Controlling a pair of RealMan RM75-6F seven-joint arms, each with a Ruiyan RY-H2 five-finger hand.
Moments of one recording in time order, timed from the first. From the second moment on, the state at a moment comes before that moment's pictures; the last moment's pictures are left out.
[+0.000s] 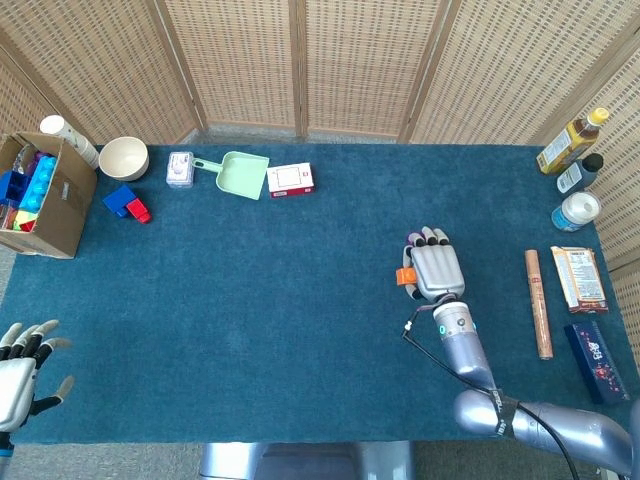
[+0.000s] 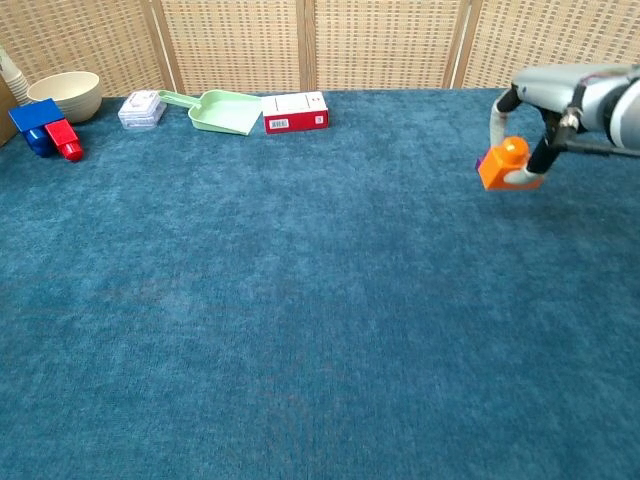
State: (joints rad) left arm 0.03 -1.16 0.04 -1.64 1.48 1.47 0.07; right arm 0.77 -1.47 0.27 -1.66 -0.66 1.12 -0.76
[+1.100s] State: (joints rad) left arm 0.02 -1.17 0.04 -1.67 1.45 1.44 0.13; right arm 1.02 -1.51 0.27 -1.29 -0.41 0.87 -0.86
